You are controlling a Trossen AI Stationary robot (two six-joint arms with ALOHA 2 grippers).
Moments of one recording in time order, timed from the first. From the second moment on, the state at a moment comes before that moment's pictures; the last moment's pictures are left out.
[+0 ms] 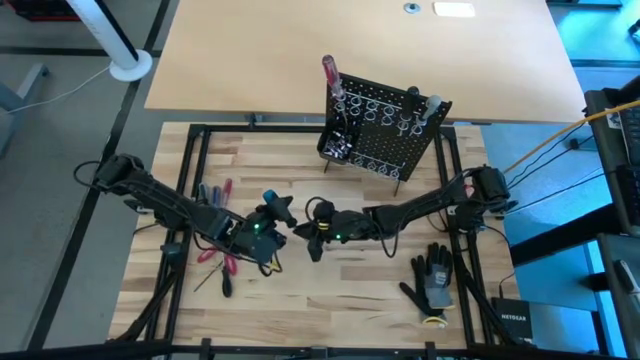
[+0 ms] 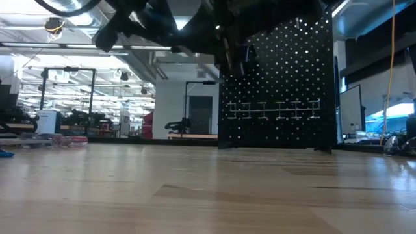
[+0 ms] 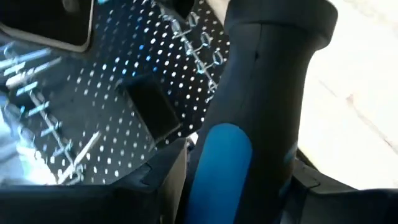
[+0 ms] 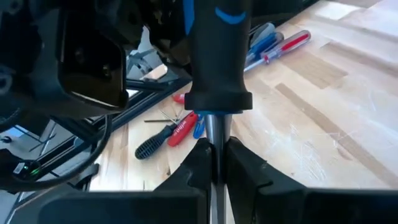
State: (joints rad) left arm -0.41 1.46 1.02 -0.41 -1.17 1.20; right arm 0.23 1.82 1.09 0.36 0.25 0.65
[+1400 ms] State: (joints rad) left arm -0.34 1.17 0.68 0.51 -0.35 -0.12; right arm 0.57 1.51 1.08 0.02 0.98 0.40
